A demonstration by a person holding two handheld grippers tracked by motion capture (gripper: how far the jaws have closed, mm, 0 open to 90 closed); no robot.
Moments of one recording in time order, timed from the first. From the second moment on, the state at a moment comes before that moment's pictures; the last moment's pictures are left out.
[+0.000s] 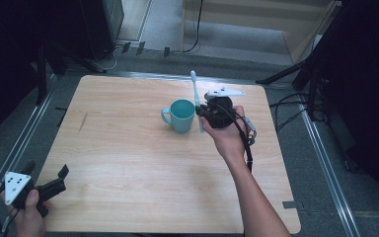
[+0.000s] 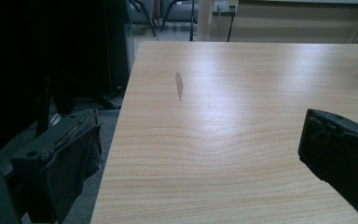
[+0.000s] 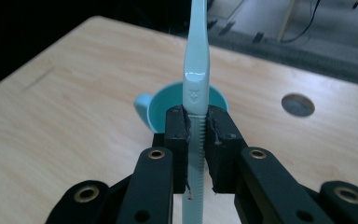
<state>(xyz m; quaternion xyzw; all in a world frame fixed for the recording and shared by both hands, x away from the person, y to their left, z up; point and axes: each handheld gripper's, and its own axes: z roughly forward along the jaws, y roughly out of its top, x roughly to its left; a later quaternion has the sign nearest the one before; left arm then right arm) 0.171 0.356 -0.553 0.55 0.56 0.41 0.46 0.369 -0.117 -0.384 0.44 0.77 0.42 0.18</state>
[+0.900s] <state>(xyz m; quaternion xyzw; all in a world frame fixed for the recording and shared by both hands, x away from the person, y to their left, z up) 0.171 0.356 -0.553 0.55 0.56 0.41 0.46 0.410 -0.089 -0.414 0.42 0.68 0.54 0.27</state>
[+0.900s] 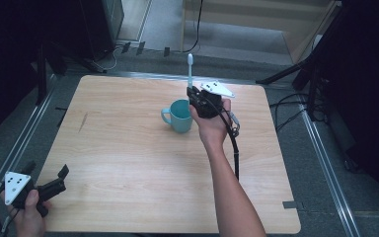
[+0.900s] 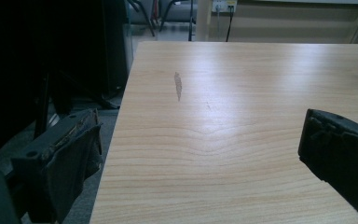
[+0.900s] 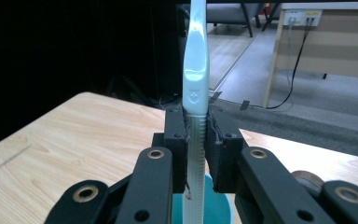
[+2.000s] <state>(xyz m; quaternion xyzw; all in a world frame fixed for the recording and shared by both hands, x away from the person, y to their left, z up) 0.172 0.356 -0.553 0.55 0.56 0.41 0.46 0.417 -0.076 -0.463 0.45 0.71 0.49 0.24</state>
